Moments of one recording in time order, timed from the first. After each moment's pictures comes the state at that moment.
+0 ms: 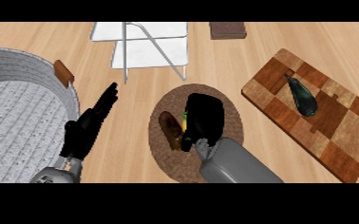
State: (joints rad) left arm -0.08 0.32 -0.29 -1.50 0.12 0.11 0.07; right arm -0.53 -0.02 0.68 -1.36 0.90 0.05 1.10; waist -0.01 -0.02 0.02
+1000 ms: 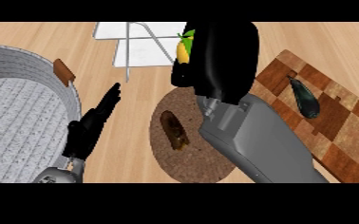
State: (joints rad) left arm -0.08 0.30 -0.29 -1.51 0.10 0.09 0.09; right arm -0.93 -0.01 0.39 -1.60 1.12 0.11 1.15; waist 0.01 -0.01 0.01
